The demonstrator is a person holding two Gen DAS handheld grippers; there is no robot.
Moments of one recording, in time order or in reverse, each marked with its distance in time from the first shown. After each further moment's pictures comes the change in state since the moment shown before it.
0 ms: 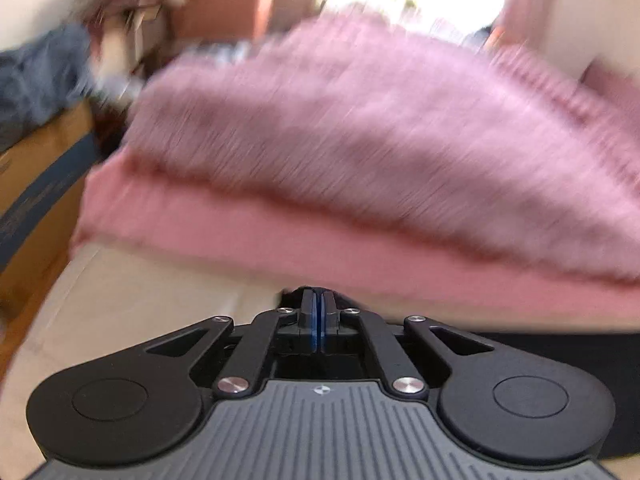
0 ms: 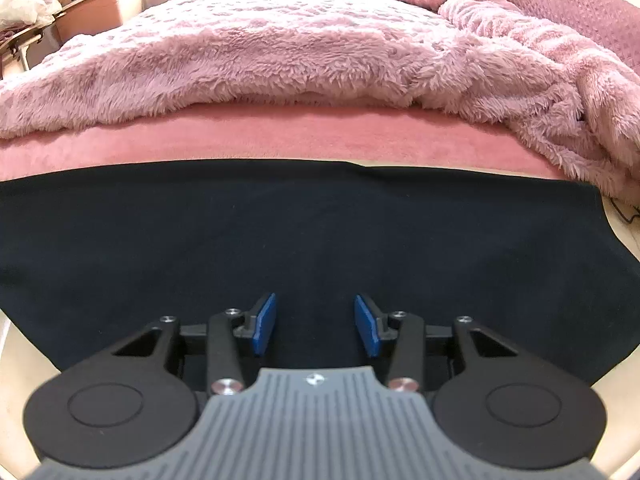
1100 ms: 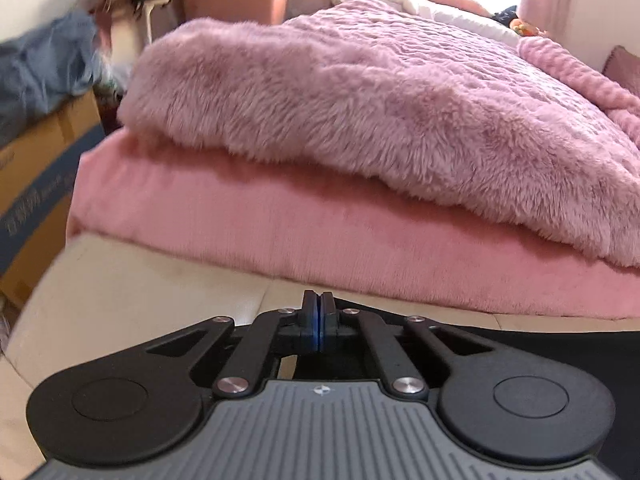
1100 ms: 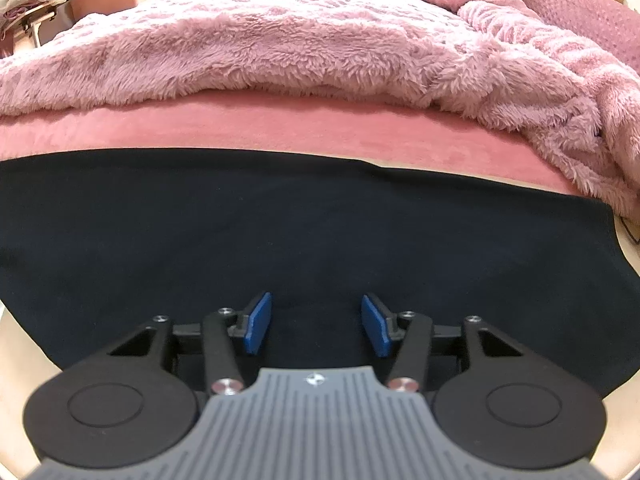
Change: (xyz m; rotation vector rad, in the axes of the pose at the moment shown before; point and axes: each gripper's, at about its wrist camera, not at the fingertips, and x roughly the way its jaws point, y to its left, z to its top) left arm 0.058 0.008 -0.003 0.016 -0.044 0.041; right arm 0.010 0.006 0.006 -0.071 0.024 0.007
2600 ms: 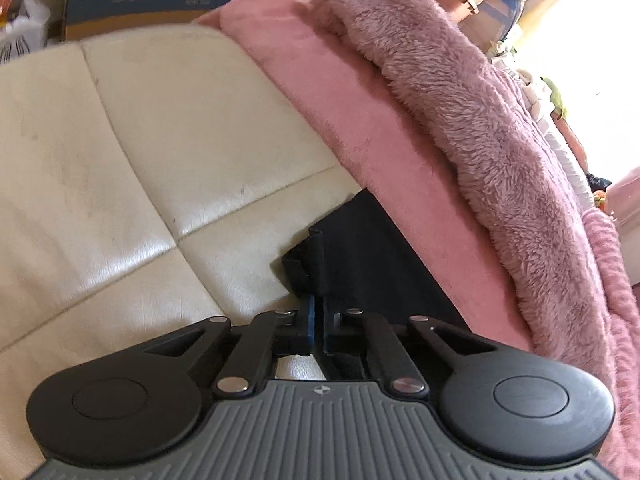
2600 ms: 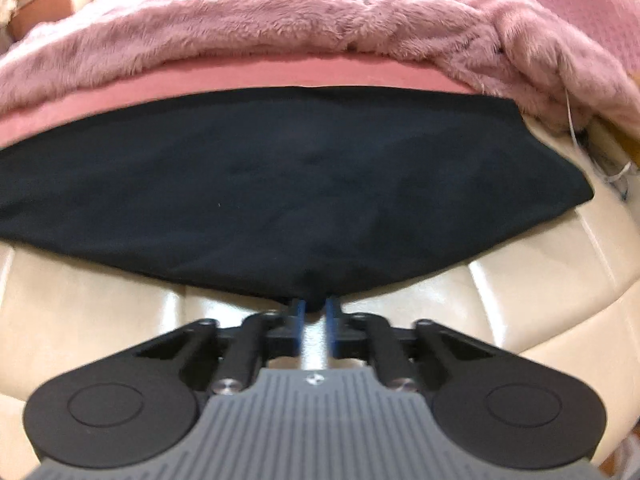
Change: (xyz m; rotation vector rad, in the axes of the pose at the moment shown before) left arm -0.036 0.031 -0.086 -0.739 0.038 -0.045; right arm -0.078 0.001 -0.081 0.178 0.067 -0.134
